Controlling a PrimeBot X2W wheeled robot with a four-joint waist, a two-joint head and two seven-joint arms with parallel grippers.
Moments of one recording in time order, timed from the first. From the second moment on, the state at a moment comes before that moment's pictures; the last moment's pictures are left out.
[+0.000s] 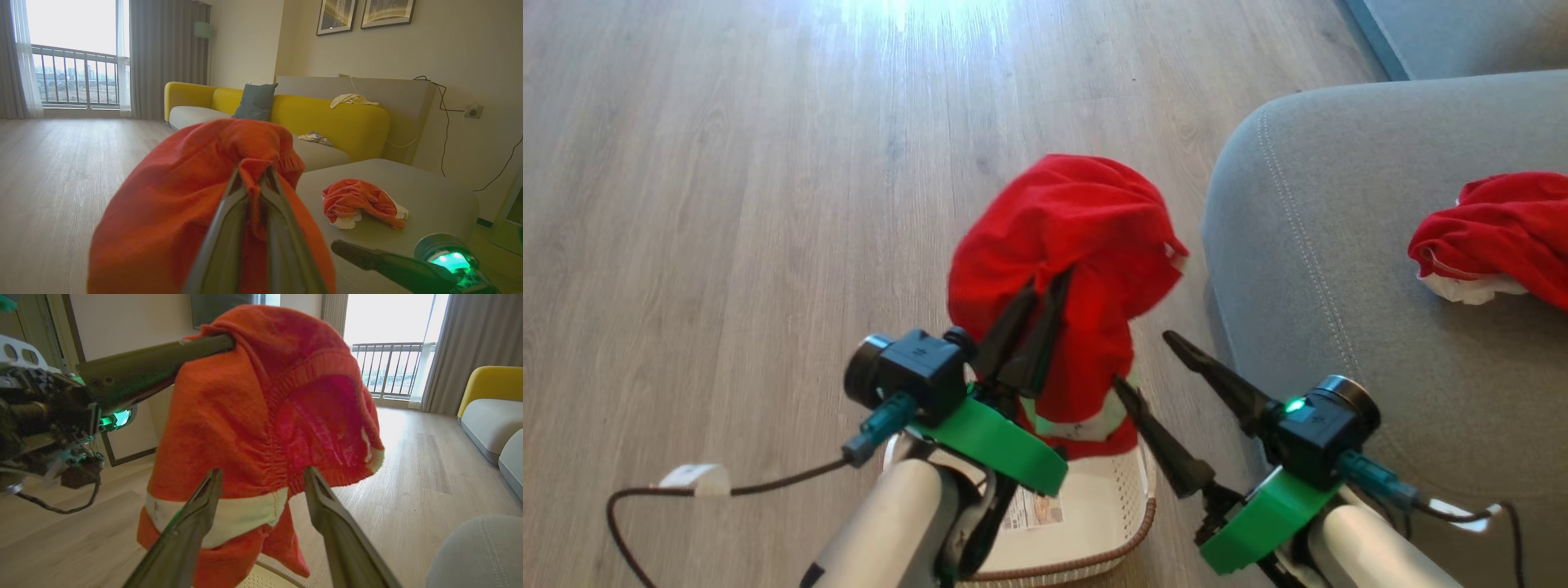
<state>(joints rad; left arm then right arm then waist) -0.28 0.04 -0.57 0.06 -0.39 0.07 -0.25 -0.17 -0.29 0.59 0.07 0.36 0.13 -0.26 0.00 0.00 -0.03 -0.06</state>
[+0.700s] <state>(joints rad) -0.29 0.05 -0.74 0.09 -0.42 0.06 -0.25 -0.25 -0.26 0.60 0.20 0.30 0.13 -0.26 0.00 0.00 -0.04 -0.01</state>
